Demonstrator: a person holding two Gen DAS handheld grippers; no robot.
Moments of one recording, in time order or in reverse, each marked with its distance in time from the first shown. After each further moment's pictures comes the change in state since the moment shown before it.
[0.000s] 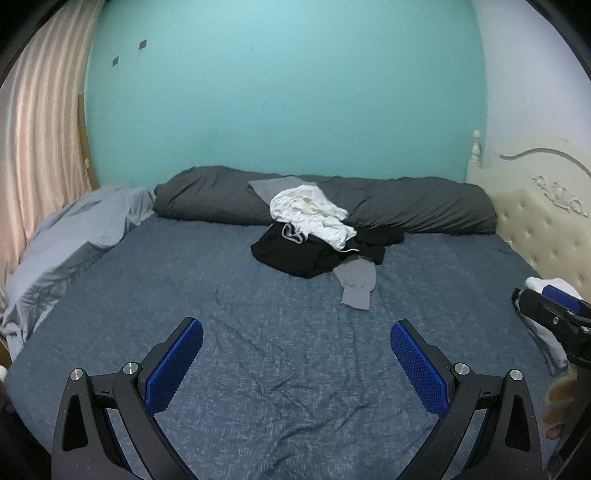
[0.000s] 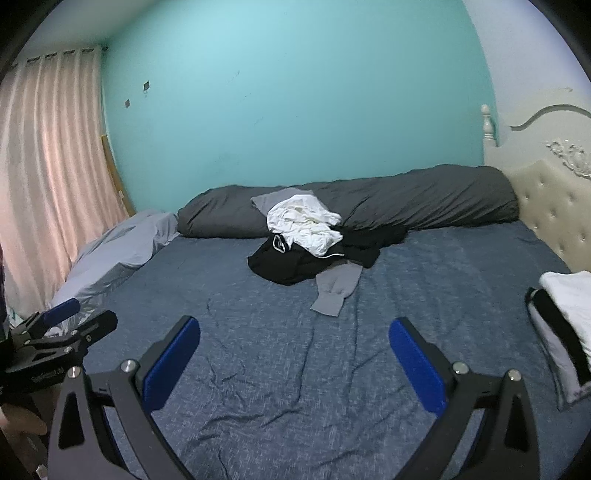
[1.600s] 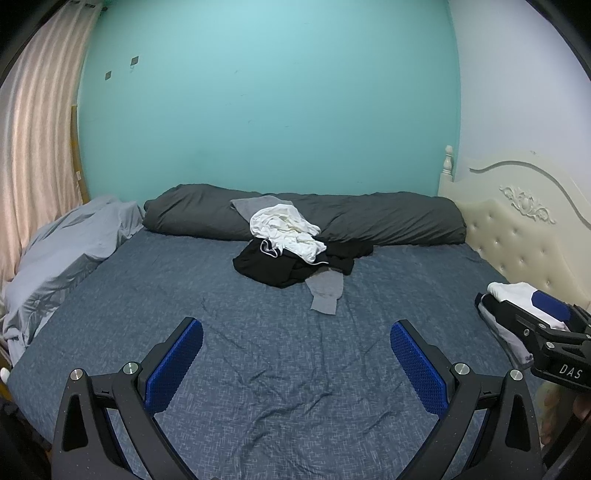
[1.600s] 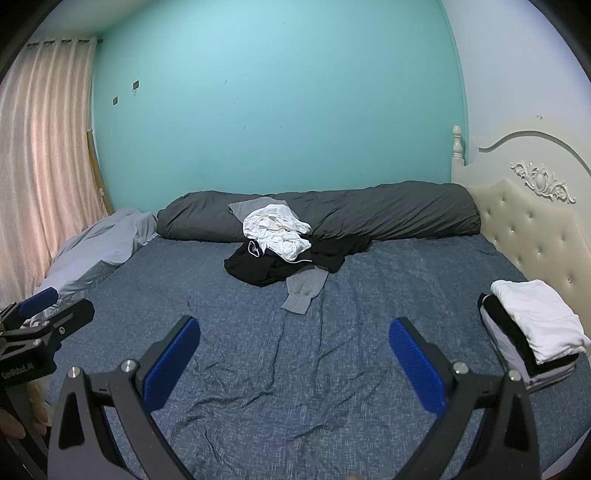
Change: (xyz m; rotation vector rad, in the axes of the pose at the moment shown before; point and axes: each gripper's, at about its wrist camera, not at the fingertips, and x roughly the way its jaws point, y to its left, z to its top) left arm -0.114 -0.029 0.005 0.022 -0.049 -0.111; right arm -0.094 0.013 -0.005 -0.034 -0.041 -0.141
